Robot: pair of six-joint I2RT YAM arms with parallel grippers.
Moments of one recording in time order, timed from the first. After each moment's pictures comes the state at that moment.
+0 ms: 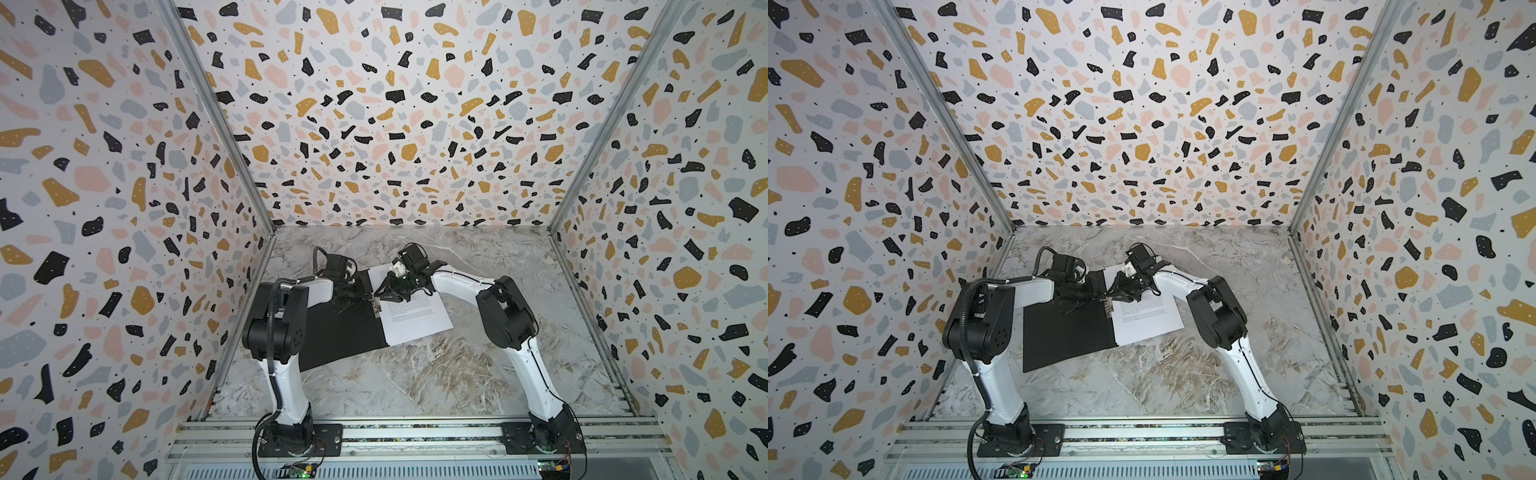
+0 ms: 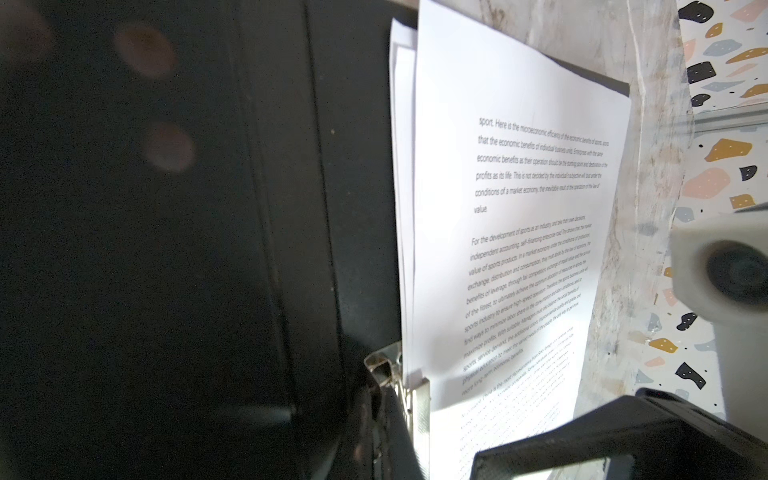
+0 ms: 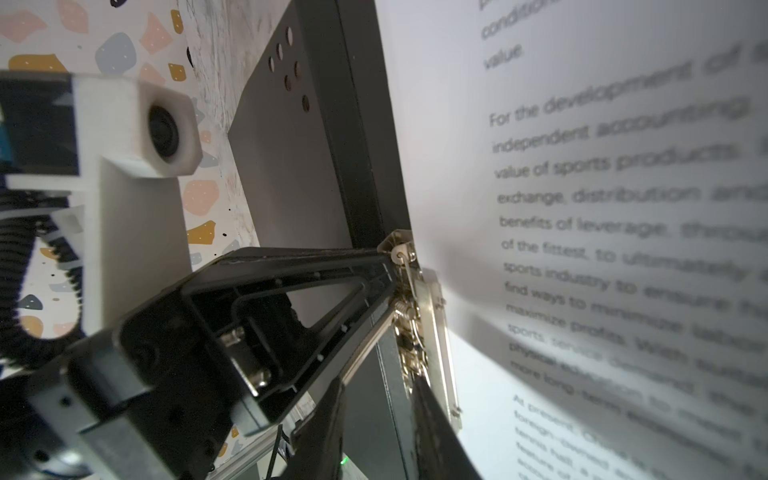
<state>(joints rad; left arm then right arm) -0.15 1.94 1.10 -0.19 0.48 -0.57 0.69 2.36 1.84 -0.36 -0.67 0.90</state>
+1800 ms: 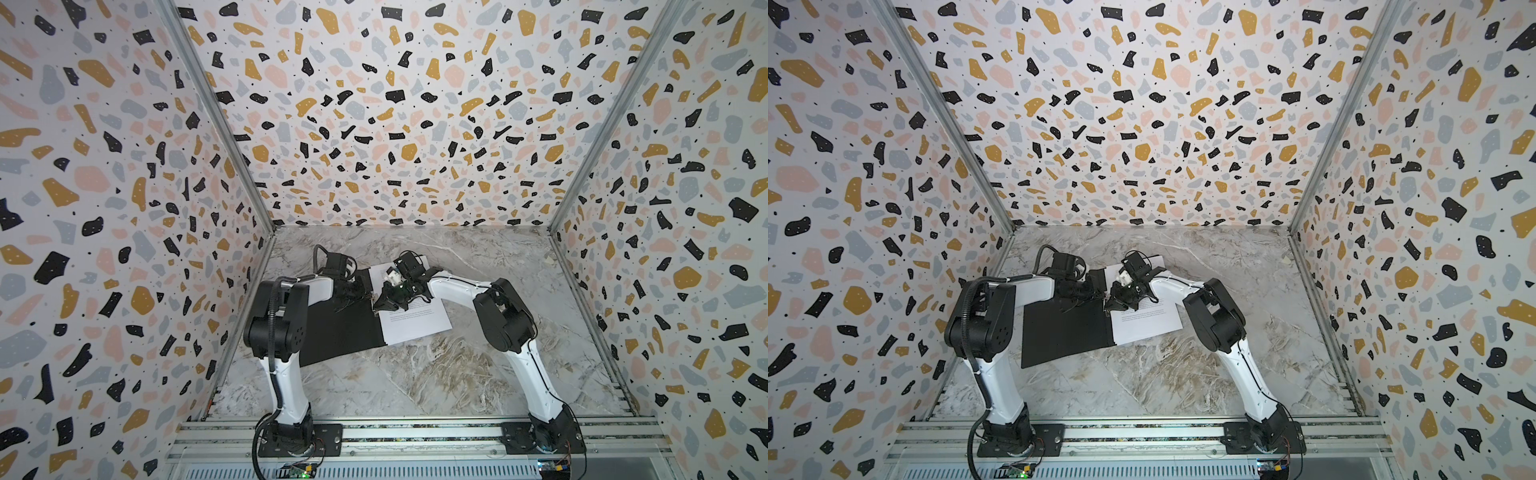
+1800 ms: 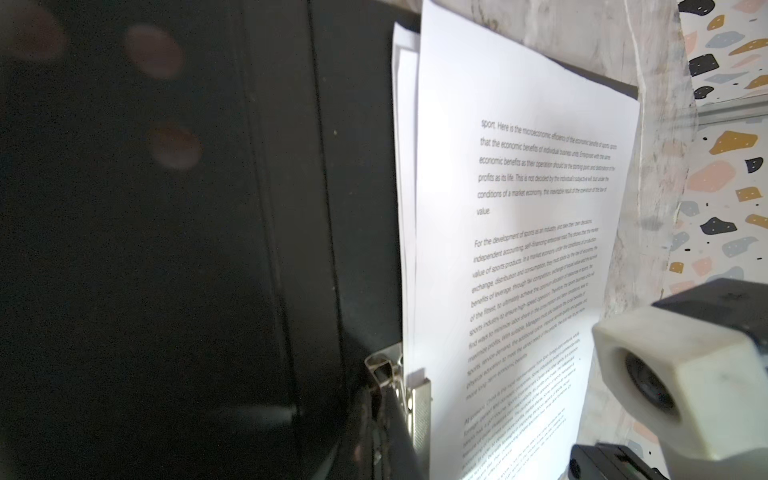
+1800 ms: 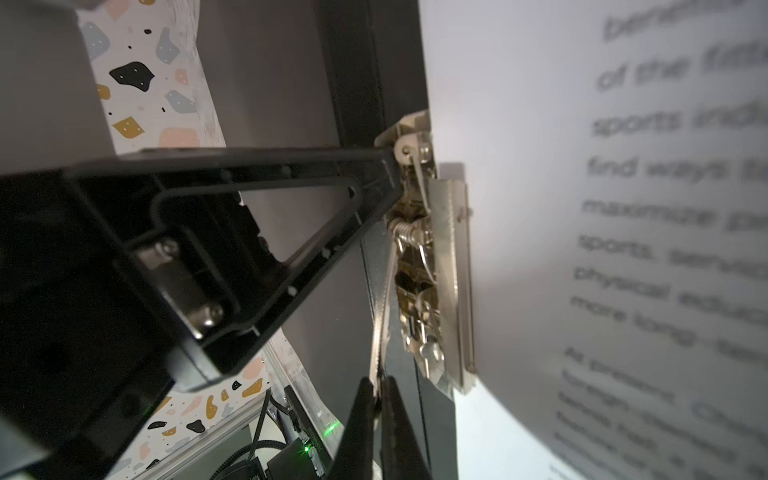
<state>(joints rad) -0.16 1.96 1.13 -0.21 0.49 -0.53 0.73 2.33 1.75 -0.36 -0.70 0.85</state>
